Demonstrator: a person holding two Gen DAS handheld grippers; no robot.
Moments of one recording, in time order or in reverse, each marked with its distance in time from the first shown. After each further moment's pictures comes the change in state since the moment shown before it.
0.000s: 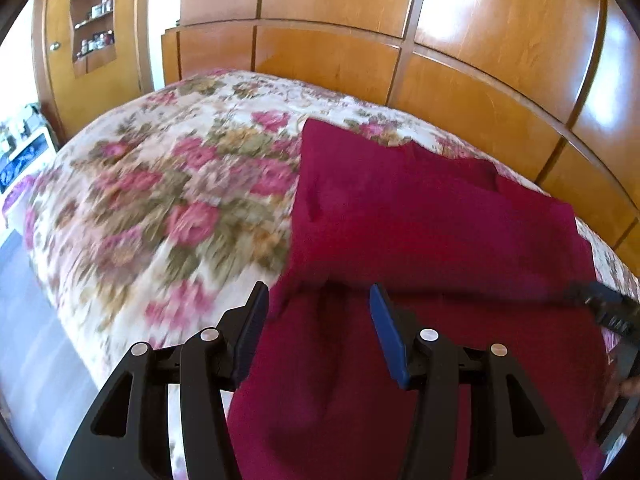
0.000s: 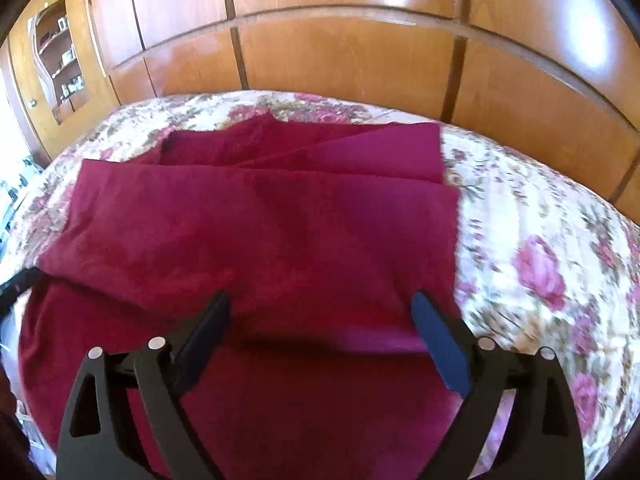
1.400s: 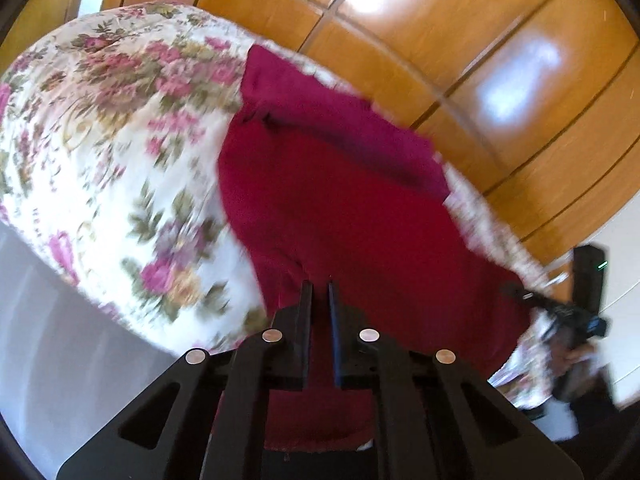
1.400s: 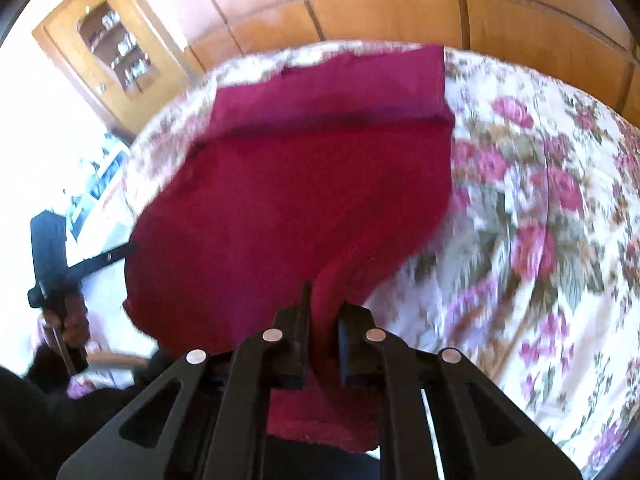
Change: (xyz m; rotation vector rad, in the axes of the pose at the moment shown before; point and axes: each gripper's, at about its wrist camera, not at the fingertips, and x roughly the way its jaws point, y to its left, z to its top) left arm -0.105 0.055 -0.089 -0.086 0.159 -0.529; right arm -0.145 0.004 -0.109 0.061 0.145 0.335
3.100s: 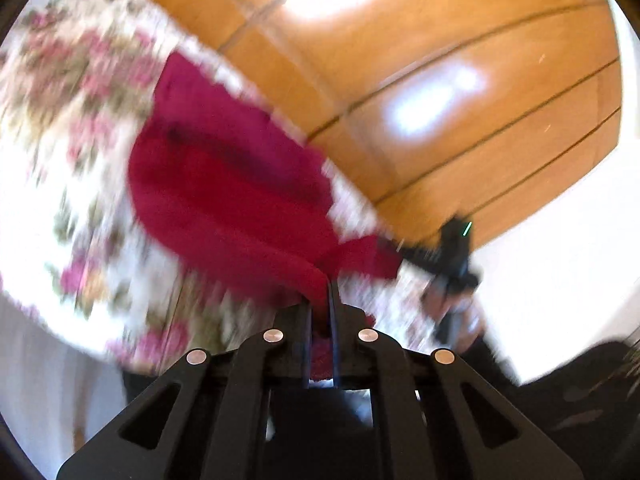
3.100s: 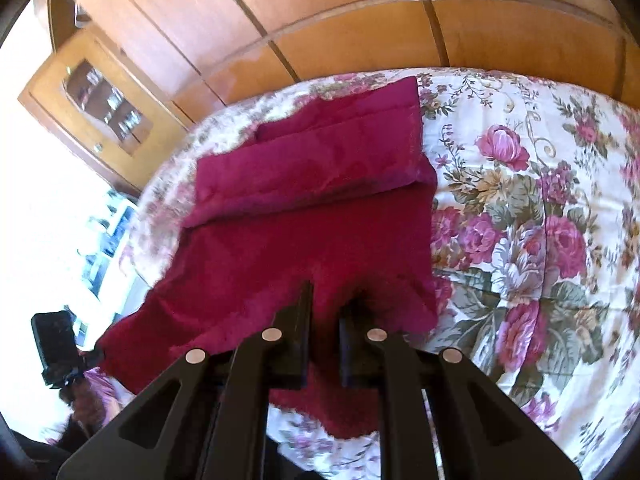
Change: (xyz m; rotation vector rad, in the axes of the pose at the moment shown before) left arm -0.035 -0.008 0.025 -0.051 -0.011 -0.427; right arm -0.003 -0.046 0.061 0.167 -0.066 0.079
